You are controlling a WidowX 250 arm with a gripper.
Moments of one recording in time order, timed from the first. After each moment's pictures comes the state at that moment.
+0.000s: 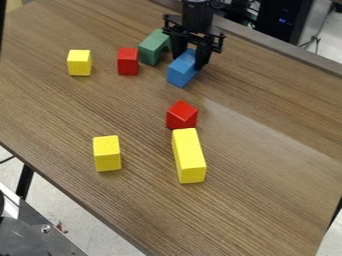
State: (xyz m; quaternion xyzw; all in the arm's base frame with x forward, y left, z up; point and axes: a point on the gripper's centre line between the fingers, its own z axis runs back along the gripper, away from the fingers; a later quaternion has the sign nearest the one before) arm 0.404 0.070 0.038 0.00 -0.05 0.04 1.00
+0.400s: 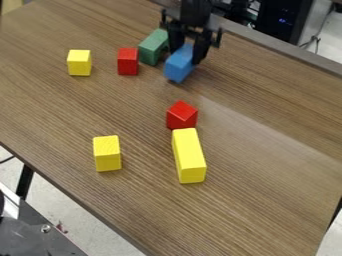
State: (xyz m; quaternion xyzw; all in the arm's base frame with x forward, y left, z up) arm 0.405 0.078 0.058 0.02 -0.06 0.06 1.00
